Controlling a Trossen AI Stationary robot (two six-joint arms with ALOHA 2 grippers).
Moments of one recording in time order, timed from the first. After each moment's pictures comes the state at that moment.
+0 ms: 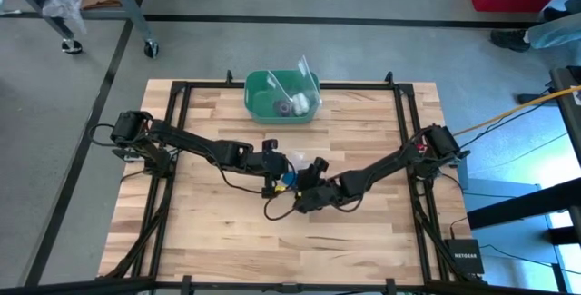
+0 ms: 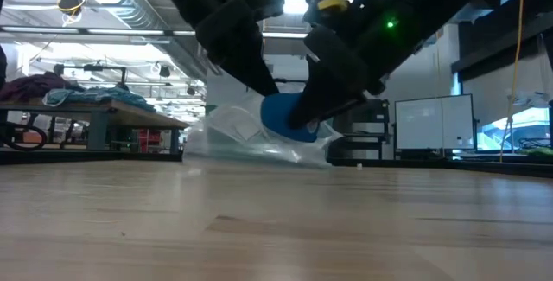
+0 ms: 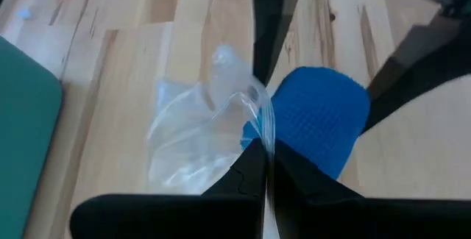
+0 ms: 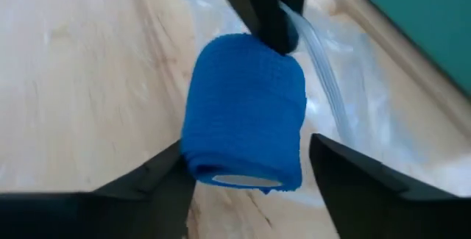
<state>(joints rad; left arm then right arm) -0.16 1.65 1.06 -0.23 -0.24 -0.03 0.32 1.86 1.06 -0.09 0.64 0.50</state>
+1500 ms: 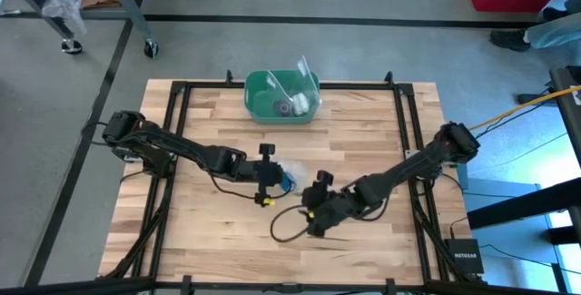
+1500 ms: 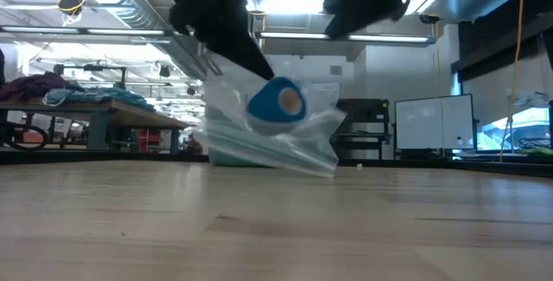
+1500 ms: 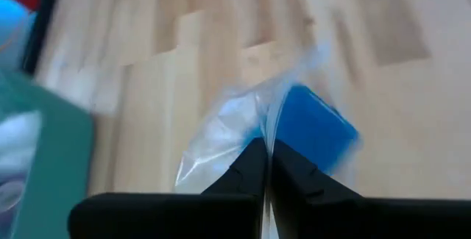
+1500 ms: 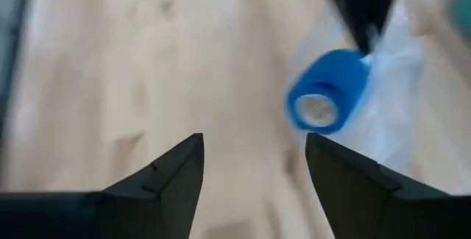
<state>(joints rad) -0.24 1.58 1.06 -0.27 -0.37 0.09 0.48 1.71 1.27 -0.45 0.44 0.53</state>
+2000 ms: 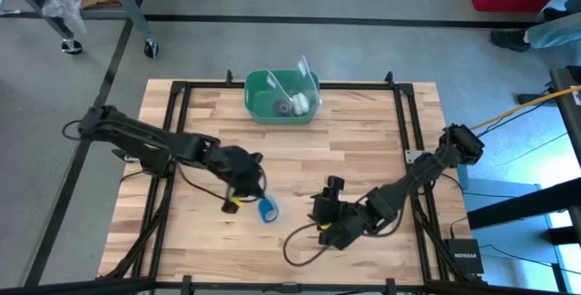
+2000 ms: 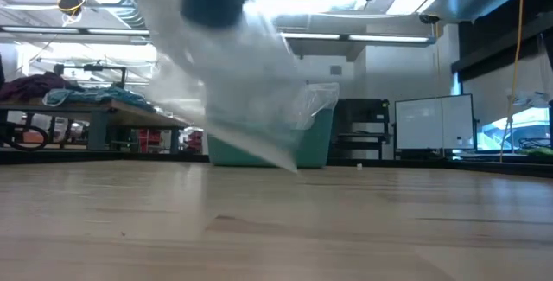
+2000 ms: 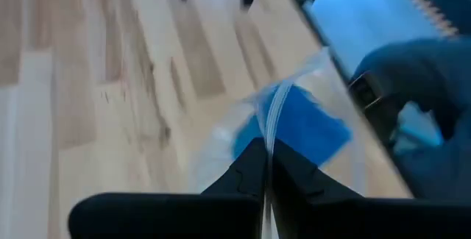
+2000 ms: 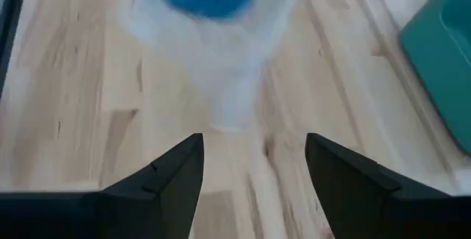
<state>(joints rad) -0.24 1.33 1.06 -0.42 0.14 -0.02 0.61 1.70 1.35 -0.65 0.61 0.53</state>
